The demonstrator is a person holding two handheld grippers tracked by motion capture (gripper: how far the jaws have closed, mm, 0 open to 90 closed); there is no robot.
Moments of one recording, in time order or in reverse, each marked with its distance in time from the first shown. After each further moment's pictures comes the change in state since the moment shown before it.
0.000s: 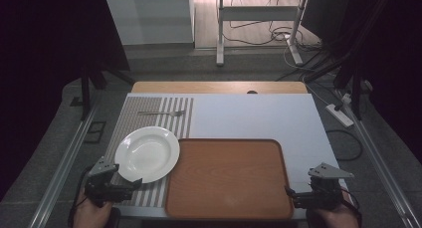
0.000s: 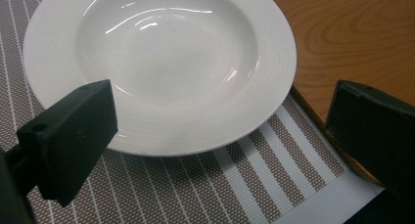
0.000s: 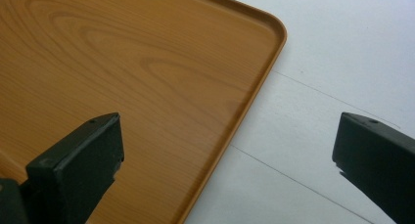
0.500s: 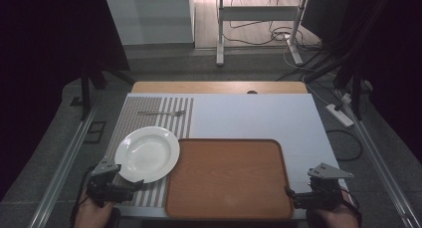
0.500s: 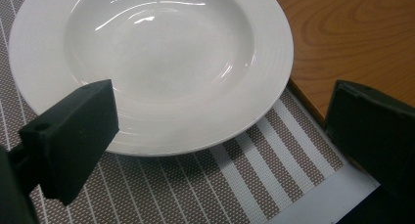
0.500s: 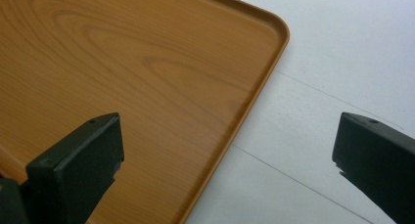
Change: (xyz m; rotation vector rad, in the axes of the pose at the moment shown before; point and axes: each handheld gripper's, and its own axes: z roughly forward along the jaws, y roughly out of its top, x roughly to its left) left arm -0.001 0.001 0.003 0.024 -0.009 0.021; right arm 0.001 0.000 0.000 0.004 0.003 -0.003
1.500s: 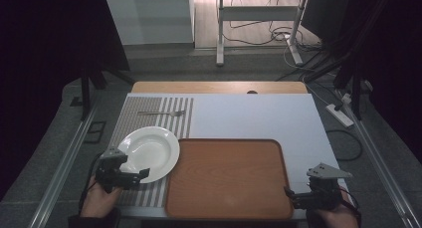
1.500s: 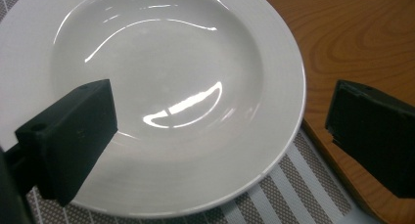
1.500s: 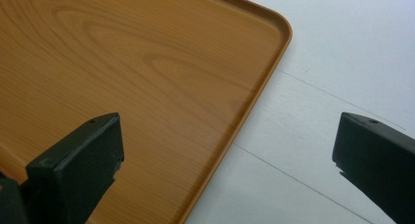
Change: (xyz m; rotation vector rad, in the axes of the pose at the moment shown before) left arm 0.013 0.029 0.026 0.025 -0.031 -0.048; right arm 0.001 0.000 0.001 0.008 0.004 -0.013
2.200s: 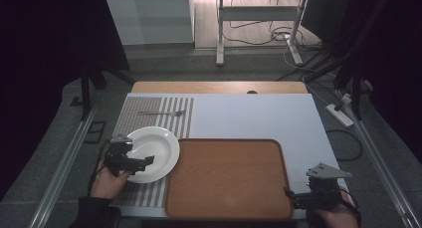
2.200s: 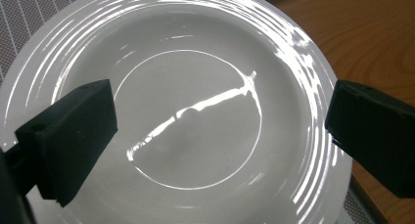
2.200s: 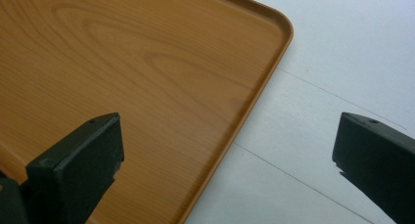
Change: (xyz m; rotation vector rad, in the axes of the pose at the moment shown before) left arm 0.019 0.029 0.026 0.024 0.010 0.008; right arm 0.000 0.000 0.000 0.009 -0.002 -0.005
